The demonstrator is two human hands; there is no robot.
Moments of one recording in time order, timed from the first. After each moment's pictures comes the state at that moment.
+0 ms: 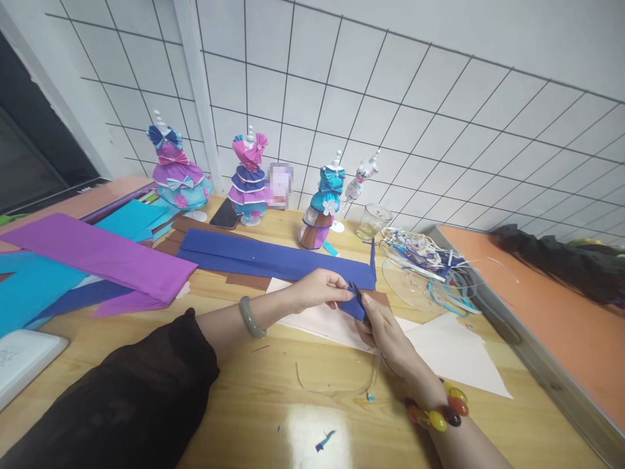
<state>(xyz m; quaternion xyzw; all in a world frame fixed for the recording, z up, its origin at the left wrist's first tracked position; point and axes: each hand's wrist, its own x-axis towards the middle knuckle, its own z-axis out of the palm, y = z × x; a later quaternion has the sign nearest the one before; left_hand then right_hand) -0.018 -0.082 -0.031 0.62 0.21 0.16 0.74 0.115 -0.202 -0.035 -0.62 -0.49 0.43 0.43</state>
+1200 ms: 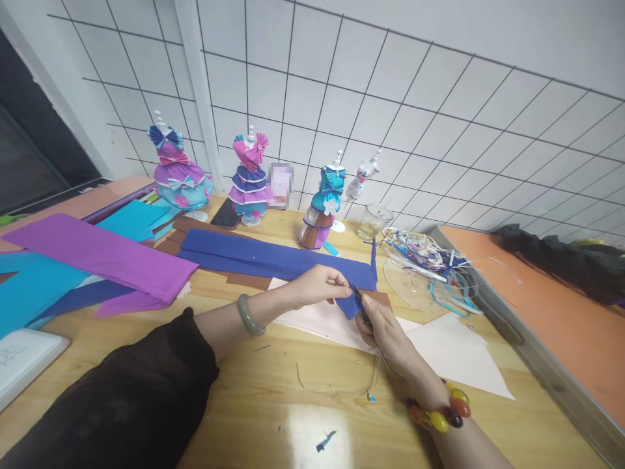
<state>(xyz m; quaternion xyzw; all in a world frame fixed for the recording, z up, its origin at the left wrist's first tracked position) -0.020 -0.079 -0.026 0.65 0.22 0.18 0.71 0.119 -0.202 -0.041 -0.60 -0.50 0.44 0.45</state>
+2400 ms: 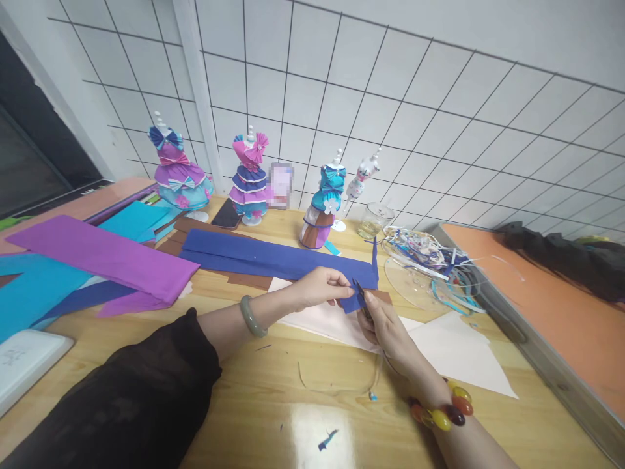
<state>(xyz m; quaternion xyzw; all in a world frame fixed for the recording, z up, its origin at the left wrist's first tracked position) -0.018 -0.080 -0.033 0.65 0.21 0.18 0.70 0.115 -0.200 -0.035 -0.62 -0.50 0.41 0.45</state>
